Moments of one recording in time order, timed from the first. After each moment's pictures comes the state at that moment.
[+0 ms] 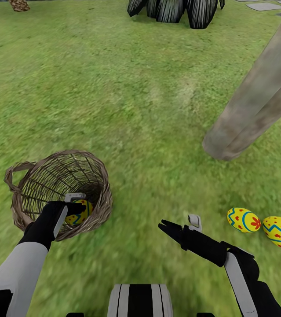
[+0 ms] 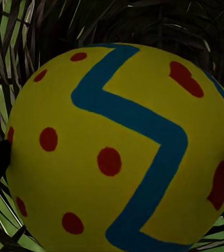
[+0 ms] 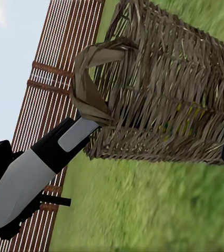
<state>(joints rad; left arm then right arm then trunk) -0.82 0.11 0.09 -0.81 -0.03 0.71 -0.02 -0.25 -0.01 -0.09 -1.59 -0.52 0.77 0.99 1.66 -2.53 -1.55</state>
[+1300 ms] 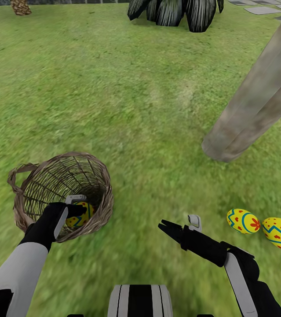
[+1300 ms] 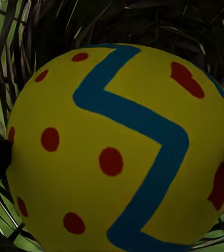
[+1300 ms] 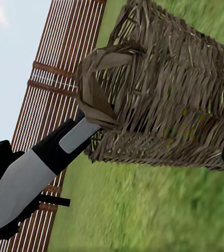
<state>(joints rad) -0.82 0.11 0.09 -0.79 -0.01 0.71 -0.02 -0.24 -0.01 -0.09 -1.59 -0.52 0.77 0.99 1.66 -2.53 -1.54</state>
